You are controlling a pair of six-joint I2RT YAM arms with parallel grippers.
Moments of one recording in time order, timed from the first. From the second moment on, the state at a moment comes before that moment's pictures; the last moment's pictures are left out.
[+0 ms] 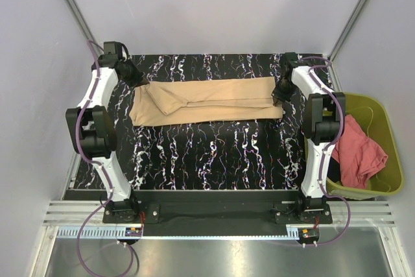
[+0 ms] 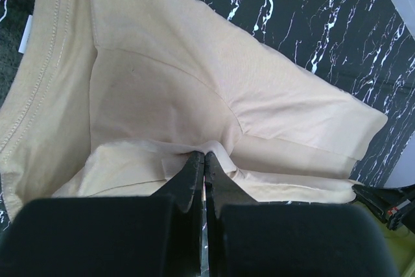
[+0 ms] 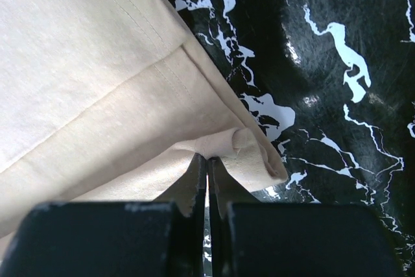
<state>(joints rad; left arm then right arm) 0.09 1.92 1.71 -0.69 0.29 -0.63 0.06 2.17 1.79 -0.90 0.06 0.64</state>
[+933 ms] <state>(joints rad) 0.10 2.00 1.74 -0.69 0.29 -0.64 0.05 2.27 1.89 -0.92 0.03 0.62</state>
